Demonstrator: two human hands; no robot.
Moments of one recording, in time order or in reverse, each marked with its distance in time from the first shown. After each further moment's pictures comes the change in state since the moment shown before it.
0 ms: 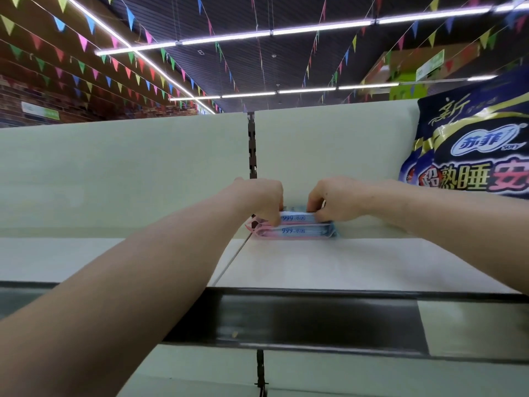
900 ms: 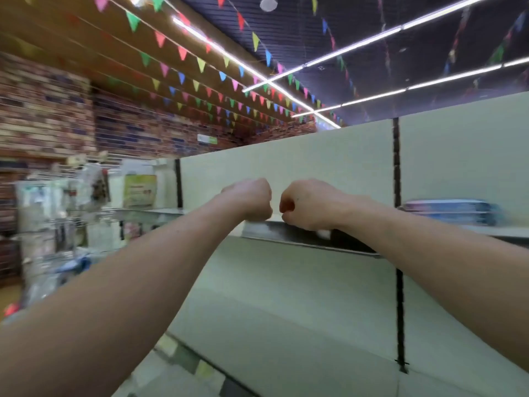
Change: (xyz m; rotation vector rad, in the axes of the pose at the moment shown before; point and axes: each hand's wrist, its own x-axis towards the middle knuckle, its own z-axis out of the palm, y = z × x) left_hand -0.278 -0.128 -0.015 -0.052 0.146 -0.624; right_hand -0.086 -0.259 -0.026 0.341 0.218 -0.507
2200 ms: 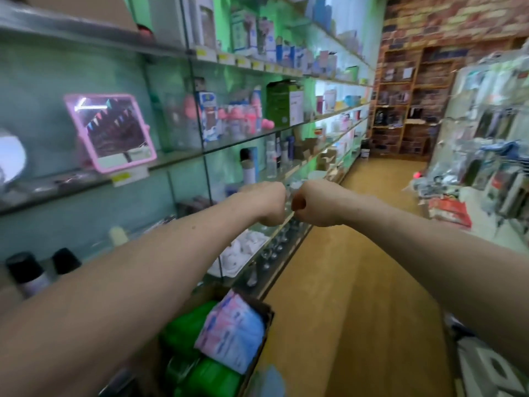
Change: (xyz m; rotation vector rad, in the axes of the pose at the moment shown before) left_hand -0.654 -0.042 -0.107 0.402 -0.356 -1.341; right_hand -0.381 -0.404 0.015 0.451 -0.435 -1.326
